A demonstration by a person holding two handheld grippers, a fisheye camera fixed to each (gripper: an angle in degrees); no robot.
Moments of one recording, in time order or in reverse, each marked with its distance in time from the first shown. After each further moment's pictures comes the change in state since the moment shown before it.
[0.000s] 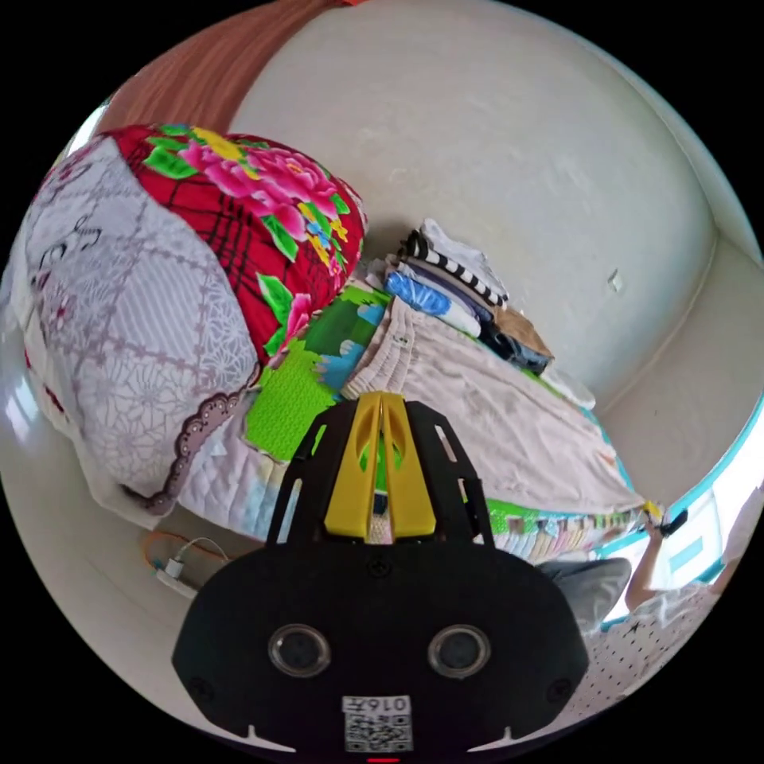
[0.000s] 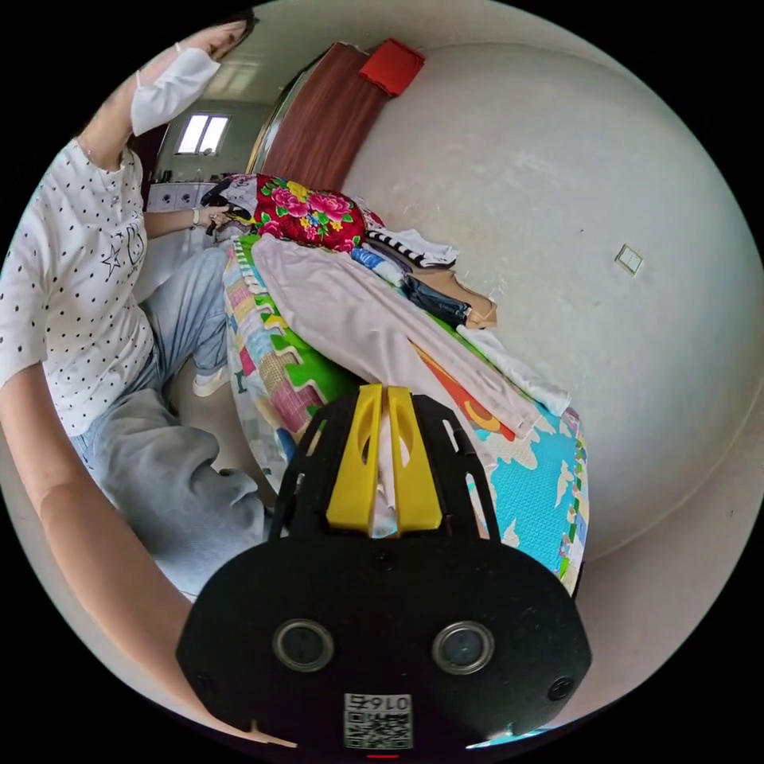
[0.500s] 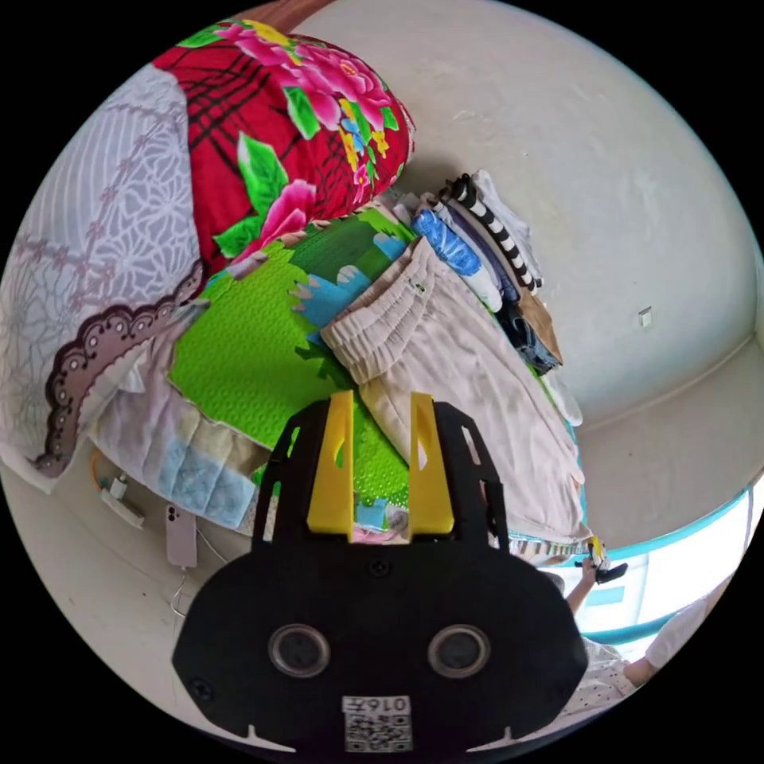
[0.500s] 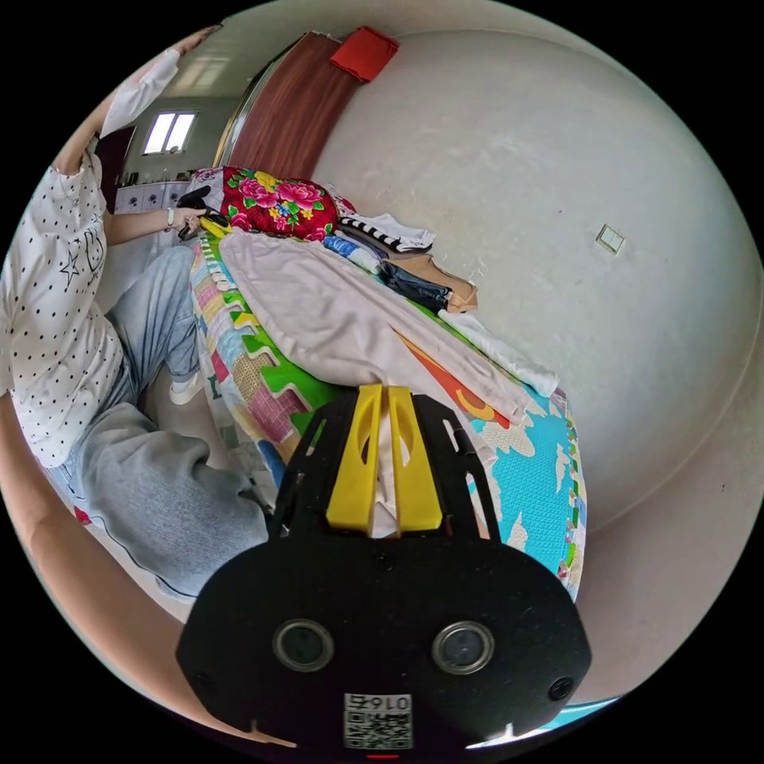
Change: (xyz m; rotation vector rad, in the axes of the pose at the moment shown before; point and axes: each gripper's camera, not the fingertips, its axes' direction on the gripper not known) left arm -0.049 -0.041 0.073 -0.208 0.070 -0.277; right arm -0.004 0.006 0.000 -0.048 0.085 0.068
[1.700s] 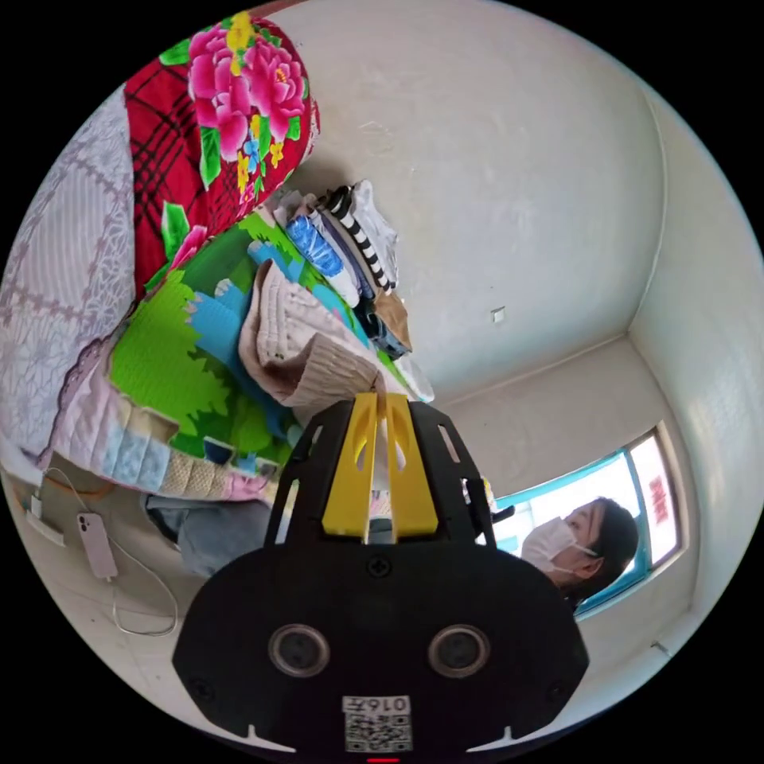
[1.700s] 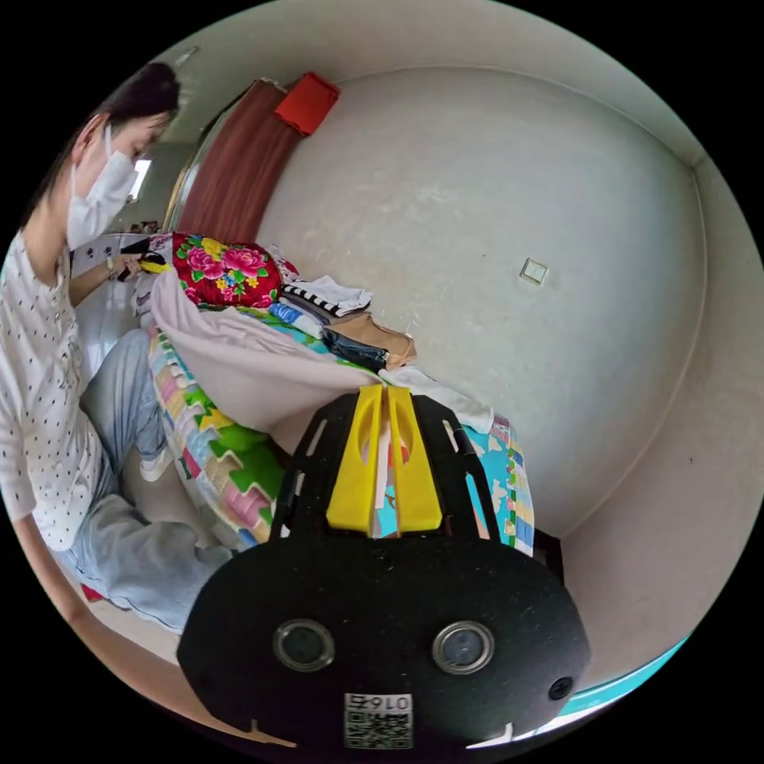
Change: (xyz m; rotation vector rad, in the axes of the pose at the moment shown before) left arm -0.007 -0.108 -0.081 -0.059 0.563 0.008; right arm 0.096 -0.013 -0.007 0.173 0.165 0.127
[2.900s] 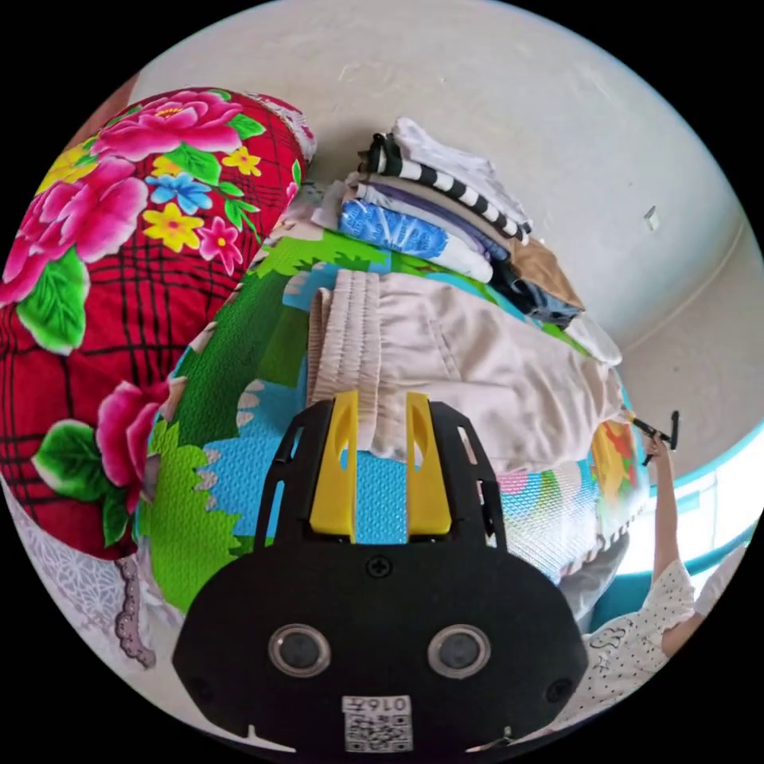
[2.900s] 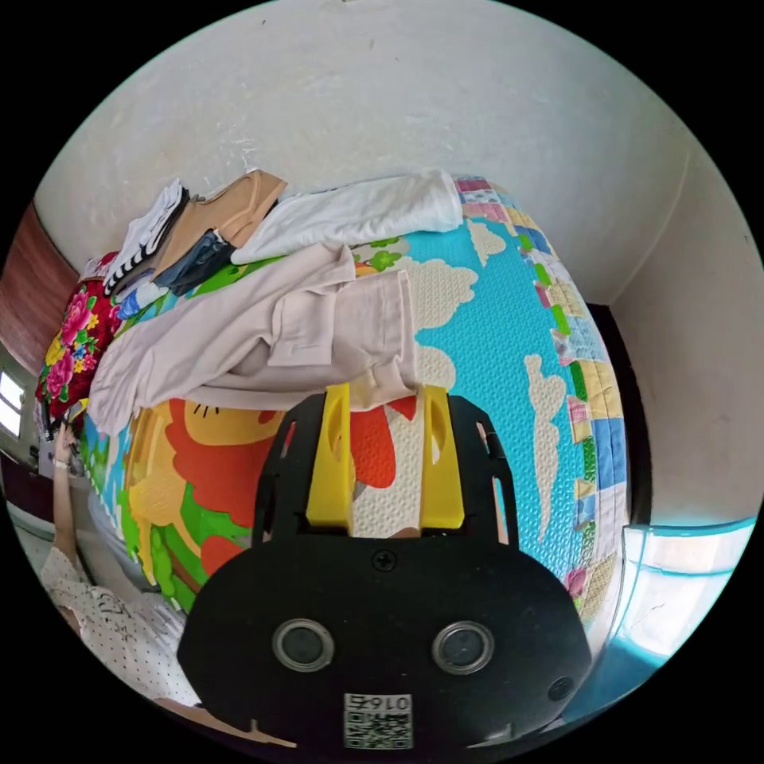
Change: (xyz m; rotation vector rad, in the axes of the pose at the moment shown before) left arm 0.072 -0.075 0.304 -0.144 -0.729 0.282; right arm 0.218 0.030 0.501 -0.747 -0.076 0.664
